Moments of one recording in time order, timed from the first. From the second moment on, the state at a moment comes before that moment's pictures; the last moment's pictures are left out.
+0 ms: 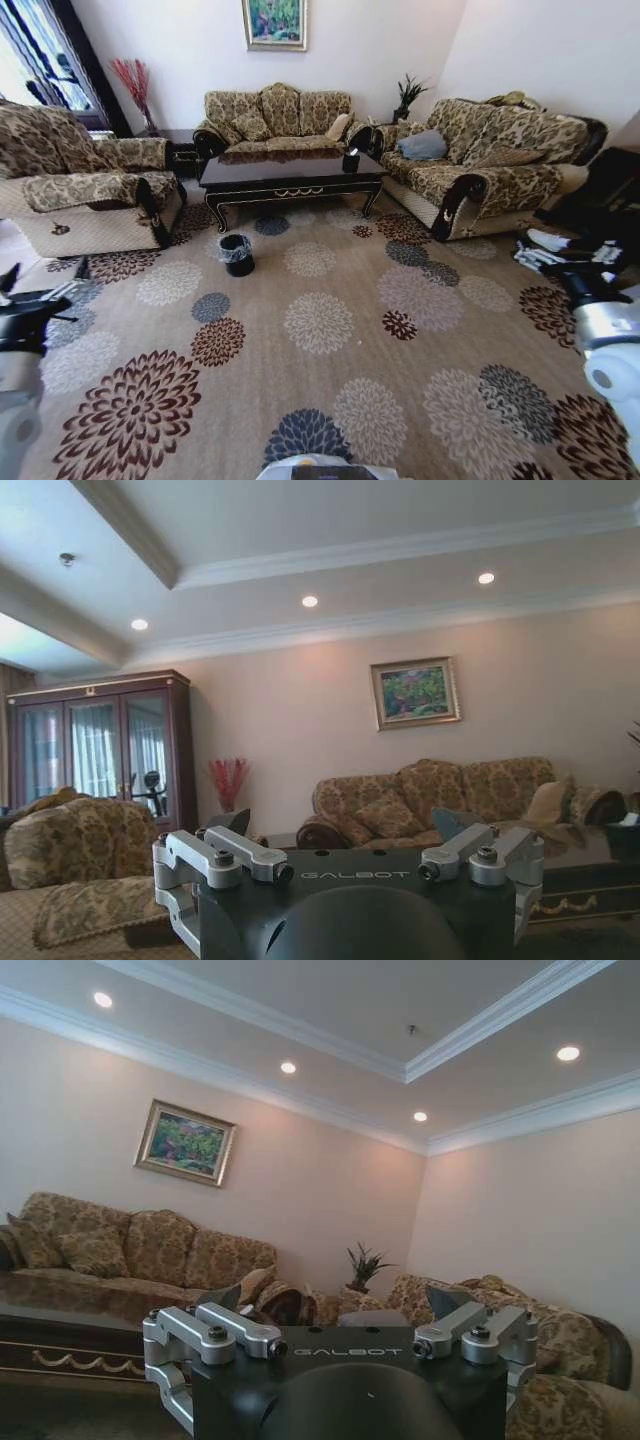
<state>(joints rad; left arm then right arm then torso) 1.66 -1.15 -1.24 -2.32 -0.62 0.08 0.00 -1.62 0.82 1.16 2.21 0.70 -0.09 0.14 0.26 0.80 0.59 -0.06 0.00</state>
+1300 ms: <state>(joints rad) 1.70 -1.18 -1.18 -2.39 -0.56 0.08 0.00 -1.65 0.85 1.07 2.31 0.69 -0.08 0.14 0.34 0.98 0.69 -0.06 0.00</state>
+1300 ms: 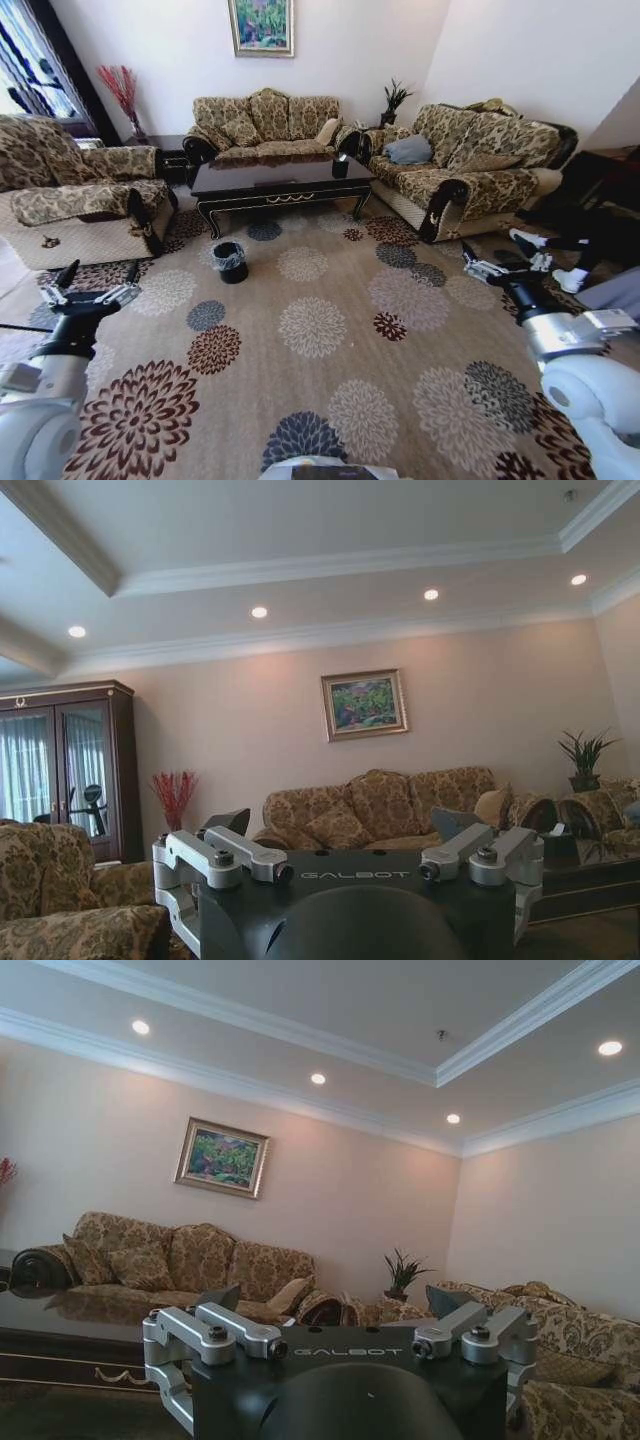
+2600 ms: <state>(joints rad) 1.70 -1.18 -1.15 -2.38 -0.55 0.06 0.00 -1.65 0.84 1.08 2.30 0.69 -0.07 0.14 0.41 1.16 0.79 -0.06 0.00</state>
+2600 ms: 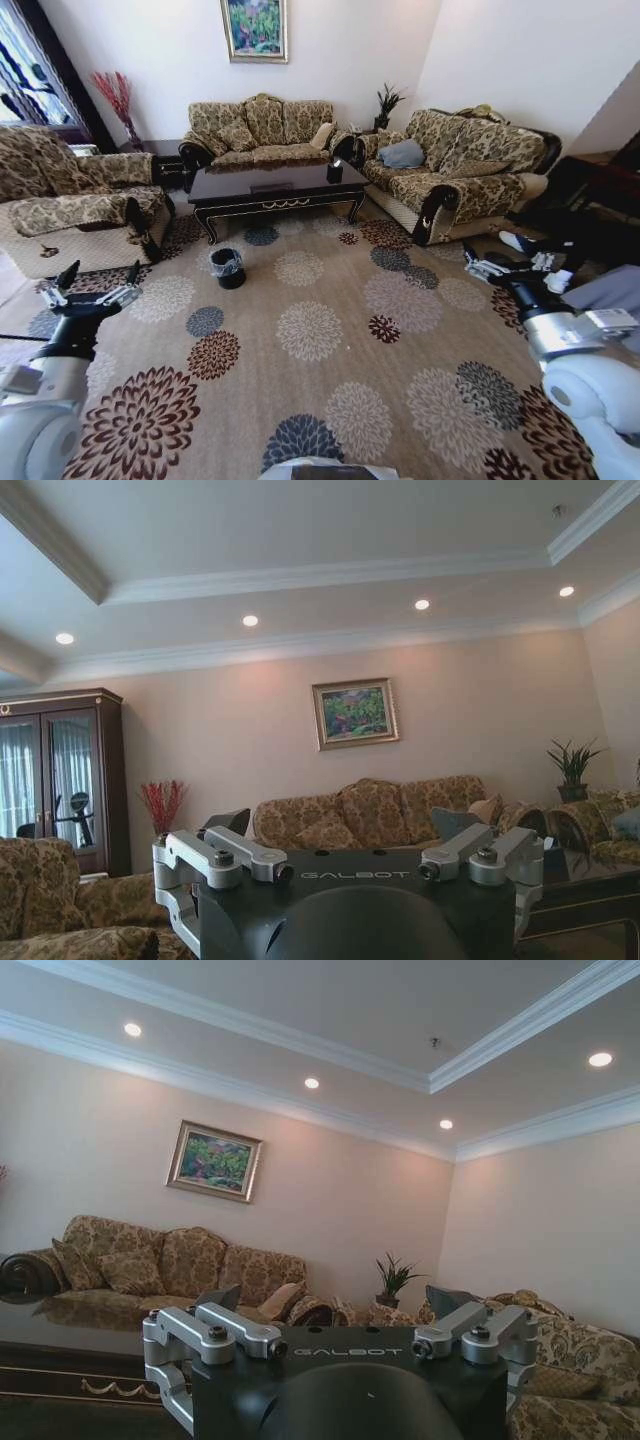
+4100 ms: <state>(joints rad) 1.69 -1.19 -1.12 -2.38 -0.51 0.06 -0.05 -1.64 0.84 1.07 2.30 0.69 -0.07 0.14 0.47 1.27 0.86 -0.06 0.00</state>
